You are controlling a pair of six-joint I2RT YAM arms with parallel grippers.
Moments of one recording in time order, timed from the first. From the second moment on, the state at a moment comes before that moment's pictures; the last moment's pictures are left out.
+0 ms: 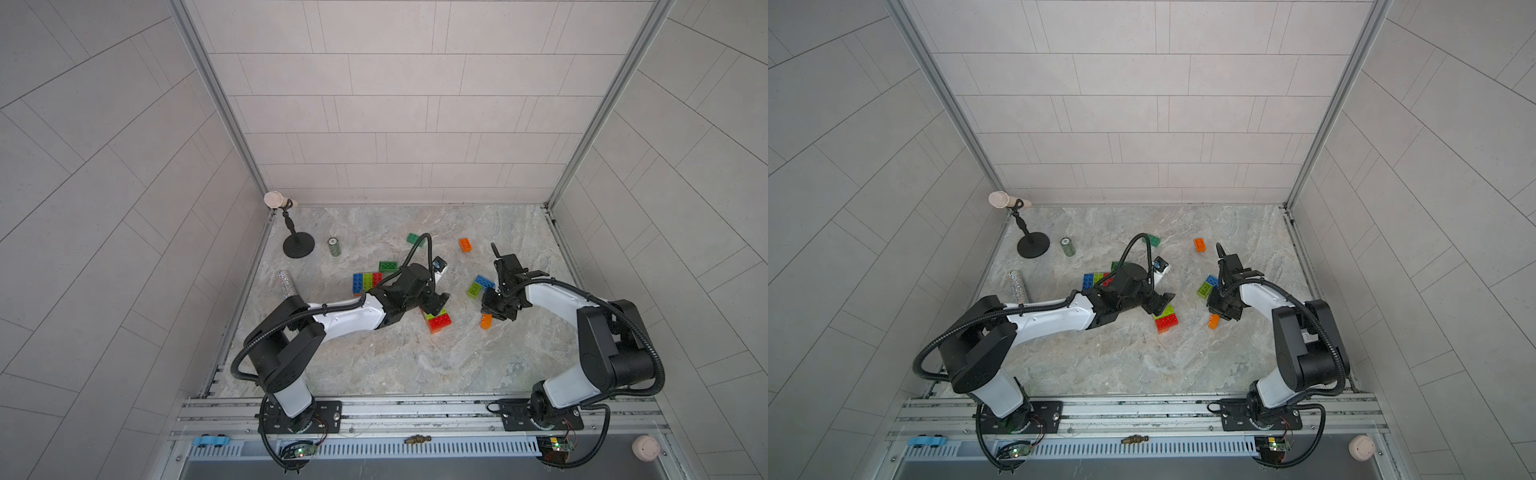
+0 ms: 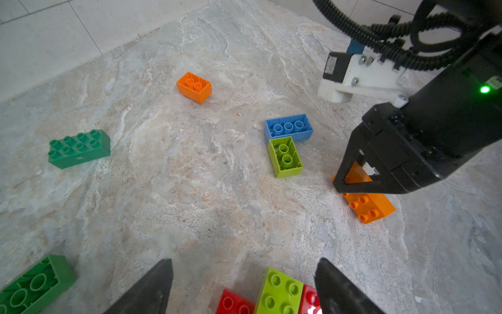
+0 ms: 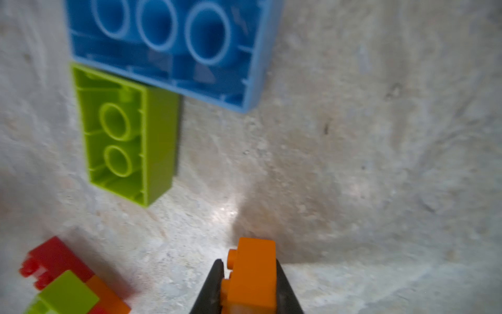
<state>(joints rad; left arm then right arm) -0.87 1.68 0.97 0.11 -0.03 -0.06 0.14 1.52 0.81 -0.59 -0.22 0.61</state>
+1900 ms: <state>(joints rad) -0.76 1.69 1.00 0.30 0.32 -0.53 0.34 1.31 0.78 0.07 -0.42 1.09</state>
